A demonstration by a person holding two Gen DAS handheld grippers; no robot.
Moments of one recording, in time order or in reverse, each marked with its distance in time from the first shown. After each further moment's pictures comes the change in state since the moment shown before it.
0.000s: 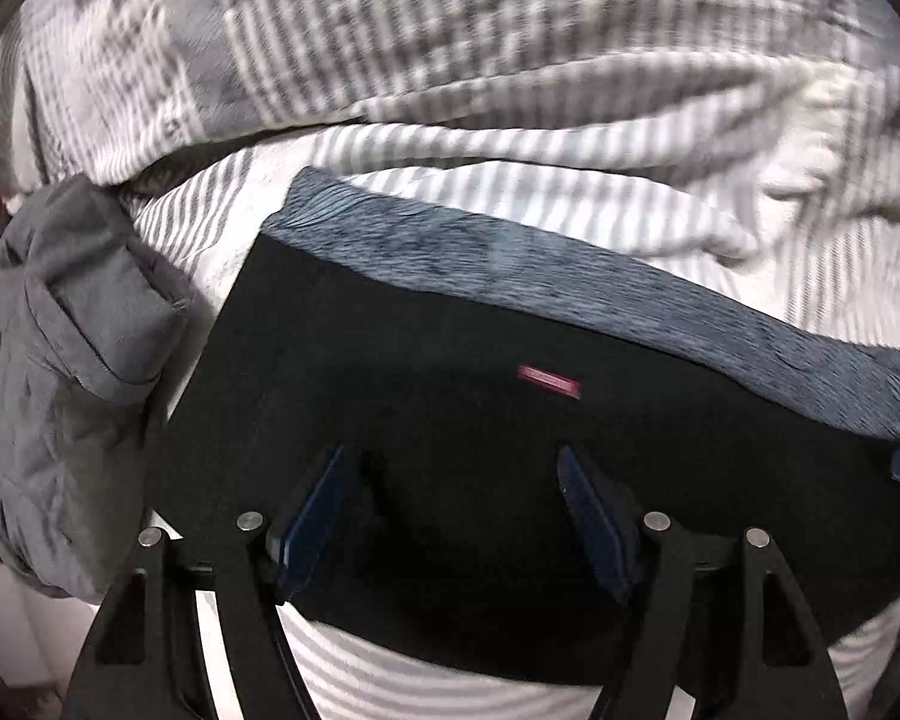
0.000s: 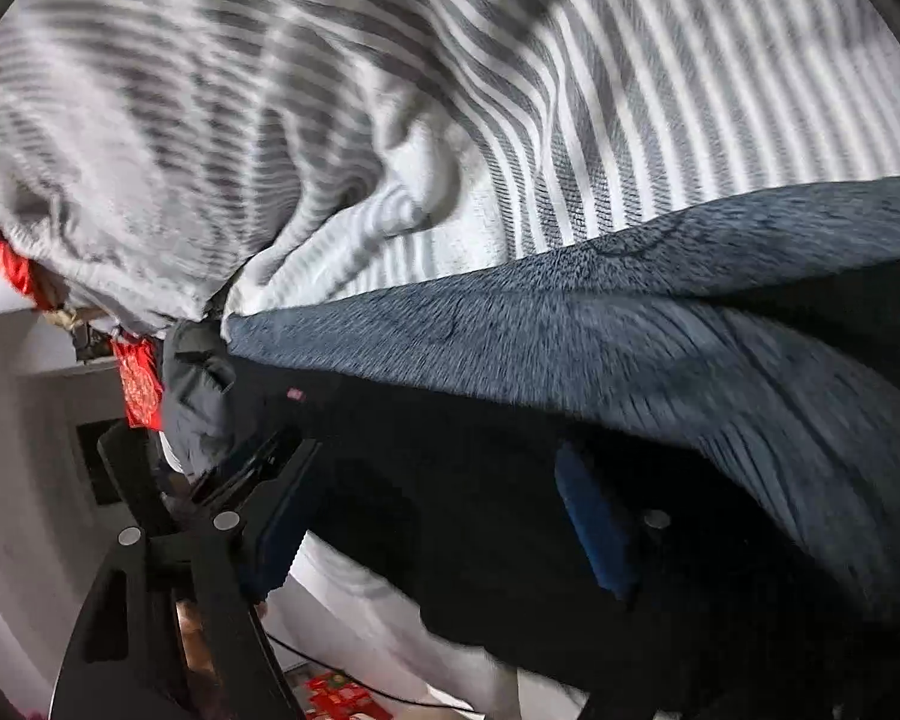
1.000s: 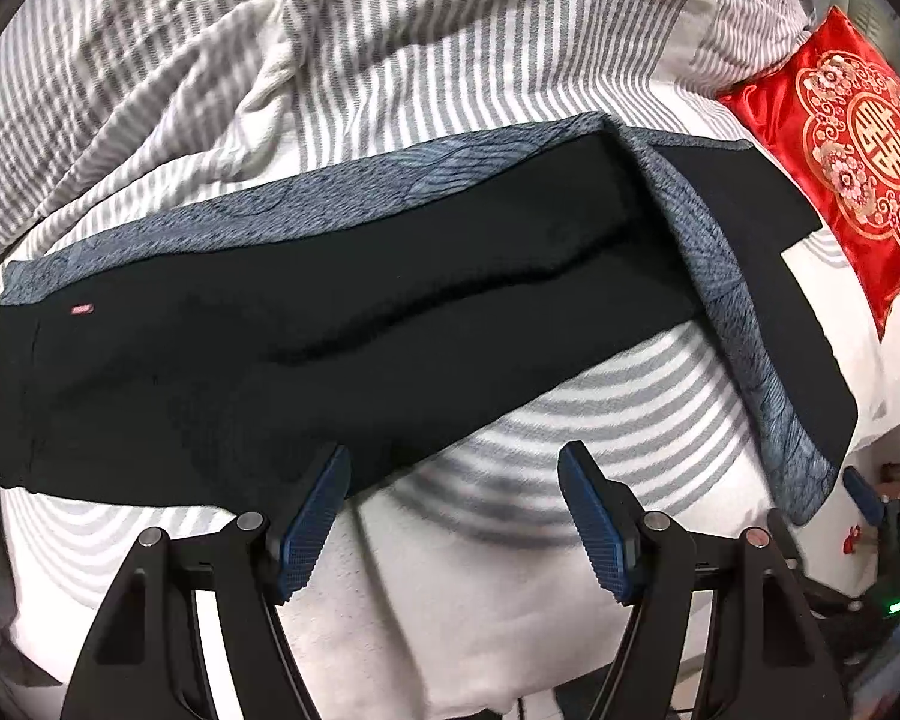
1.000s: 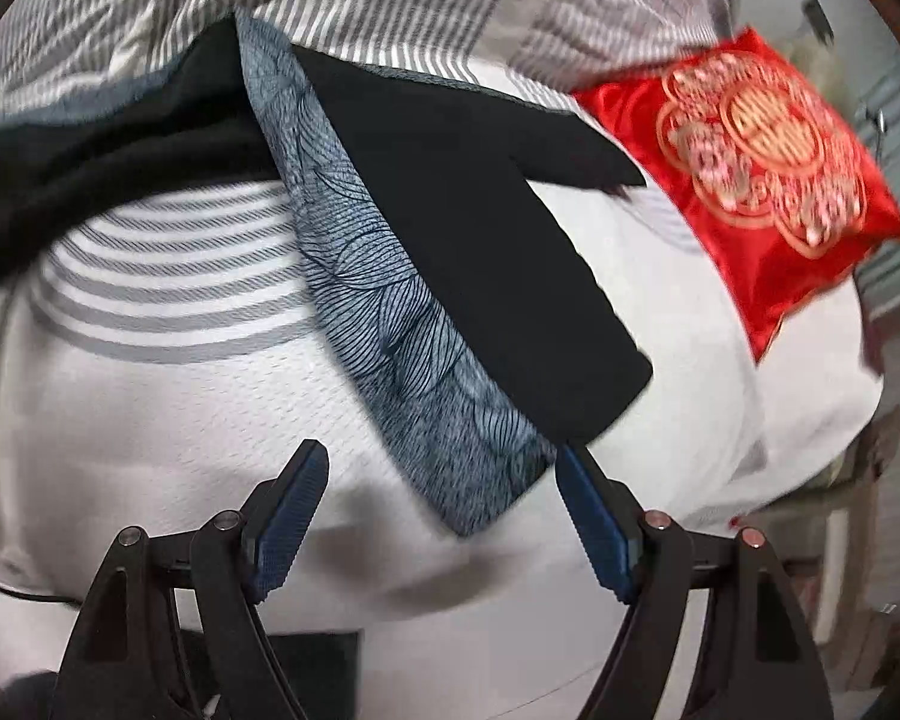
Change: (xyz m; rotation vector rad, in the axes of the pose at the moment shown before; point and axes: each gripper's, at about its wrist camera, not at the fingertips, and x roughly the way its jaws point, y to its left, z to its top) left arm -0.085 -0.192 -0.105 0.394 0.014 -0.354; right arm -0.085 -0.088 -0.262 -0.185 -0.377 -1.167
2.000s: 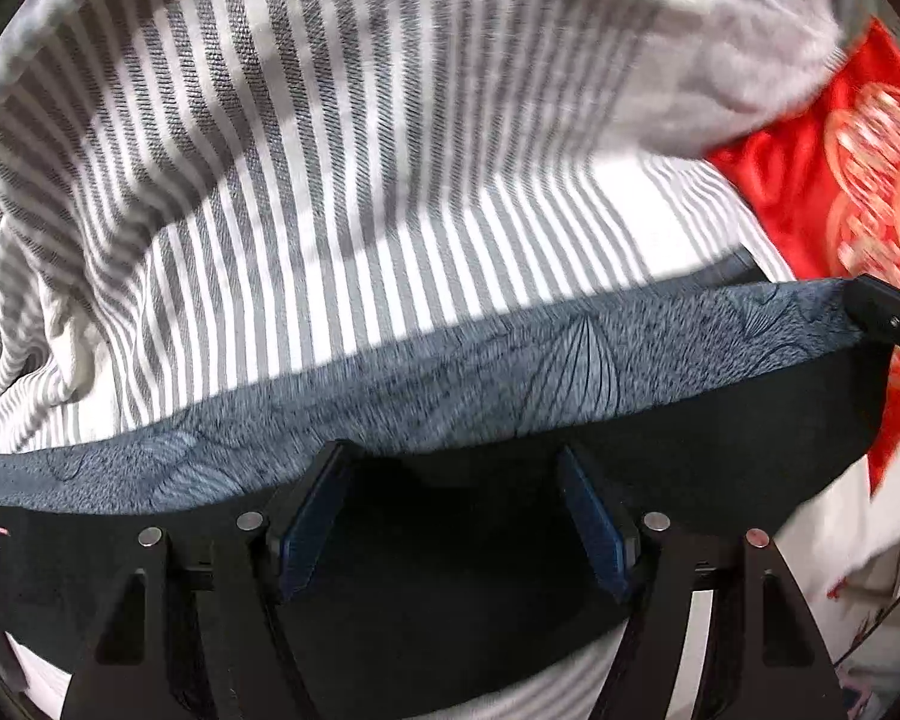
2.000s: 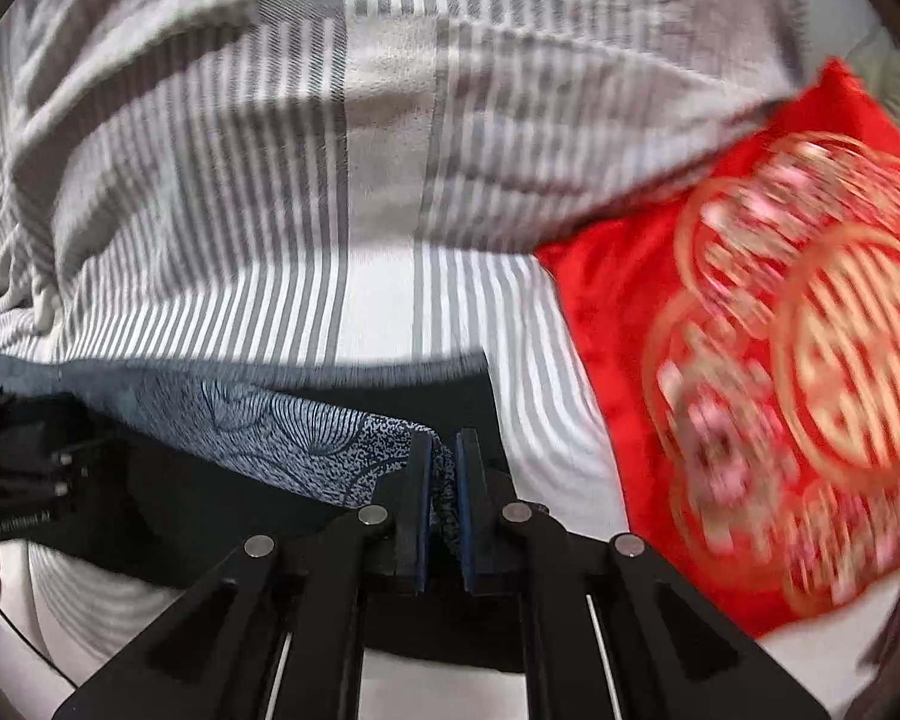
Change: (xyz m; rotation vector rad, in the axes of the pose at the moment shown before) left arm 0.072 -0.125 0.187 -0.003 0.019 0.013; right arm 0.104 -0.190 0.248 0.031 -0.035 0.323
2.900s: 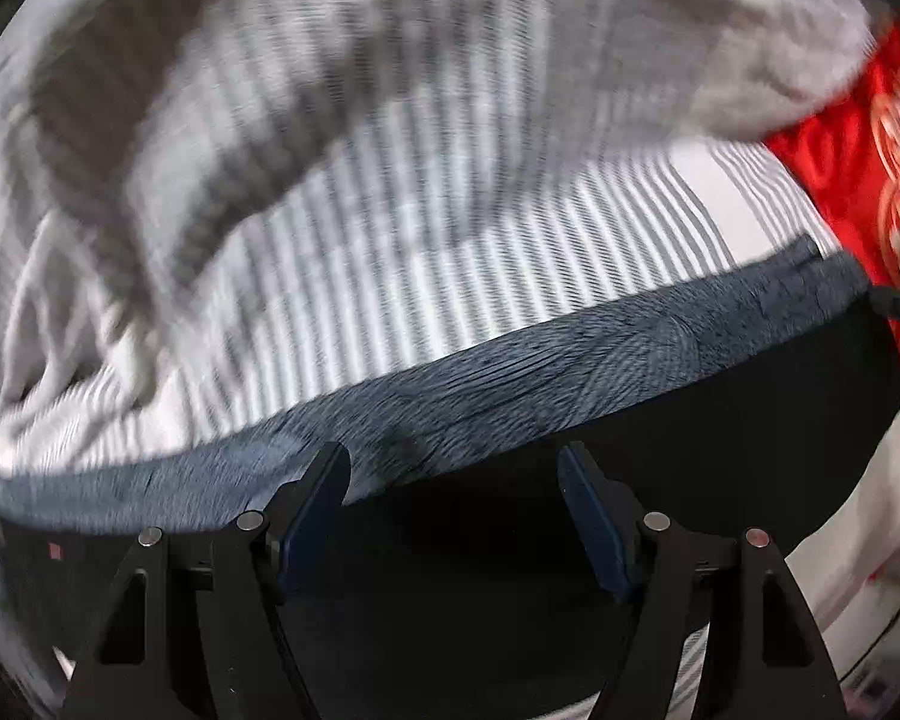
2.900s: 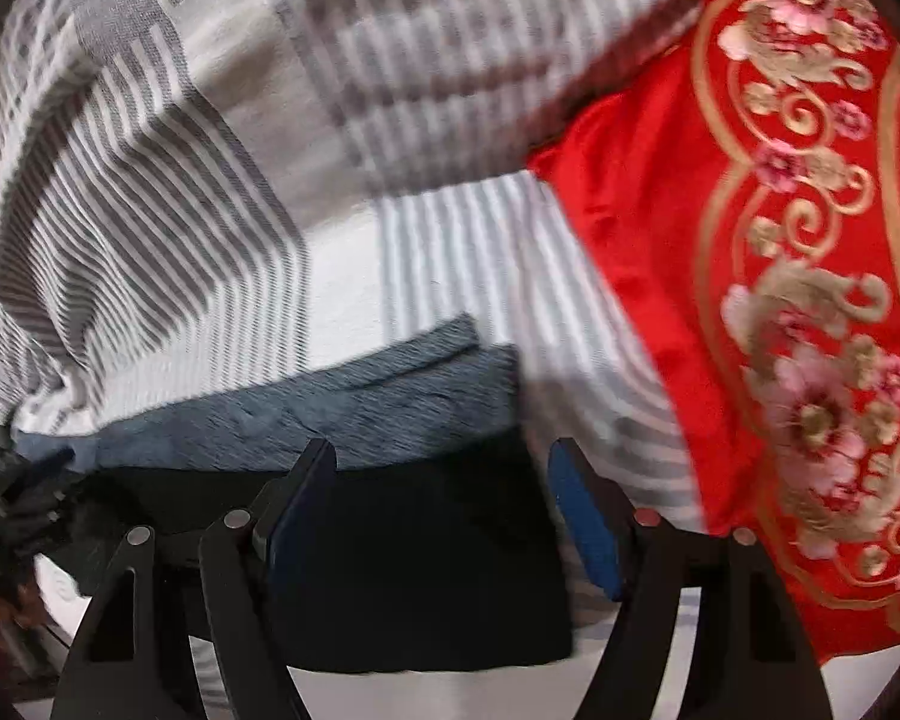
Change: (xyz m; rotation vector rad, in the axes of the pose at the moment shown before) left arm 0.001 0.034 -0.002 0.090 0.034 0.086; right arm 0.054 -0.059 -0.018 0.228 0.148 0.222
